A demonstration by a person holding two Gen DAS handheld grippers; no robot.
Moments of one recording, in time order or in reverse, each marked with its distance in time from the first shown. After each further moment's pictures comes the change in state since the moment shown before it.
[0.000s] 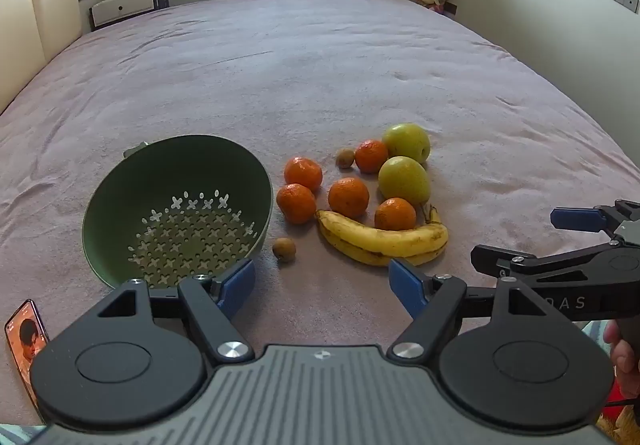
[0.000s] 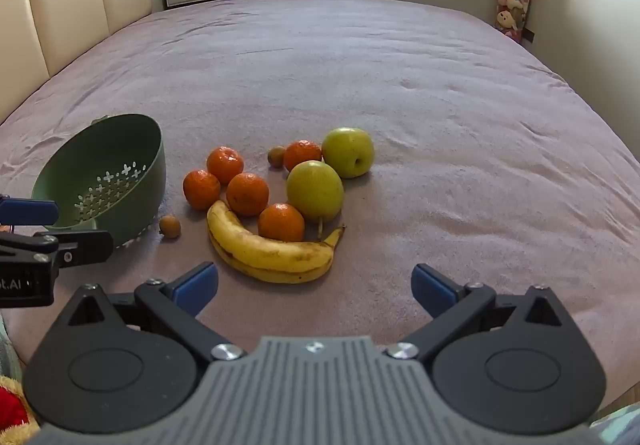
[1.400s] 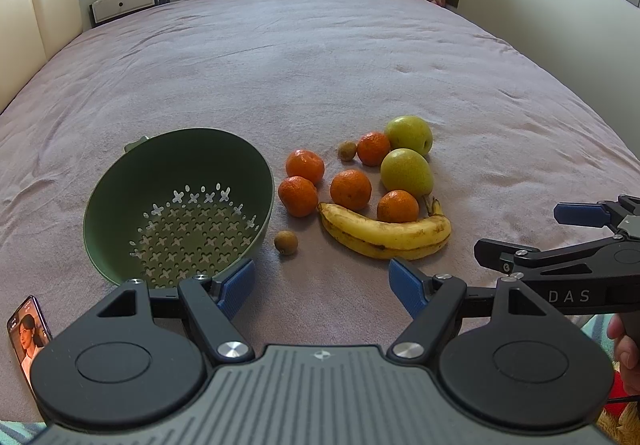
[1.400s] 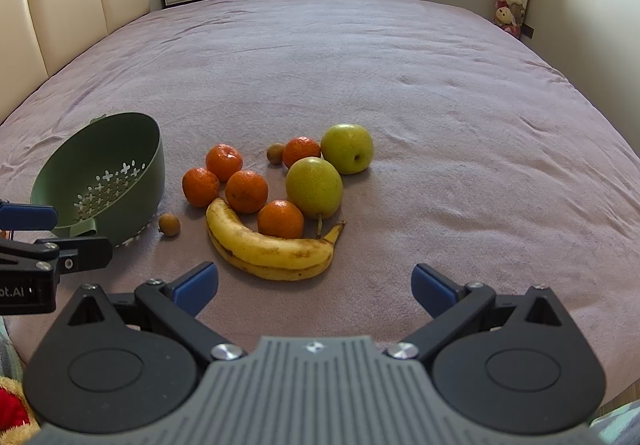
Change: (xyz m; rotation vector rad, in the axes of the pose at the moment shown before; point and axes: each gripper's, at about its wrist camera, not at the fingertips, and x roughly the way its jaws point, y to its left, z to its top) left arm 0.003 0.001 -0.003 0.005 0.014 0.009; right arm 0.002 -0.003 0.001 0.007 0.009 -0.003
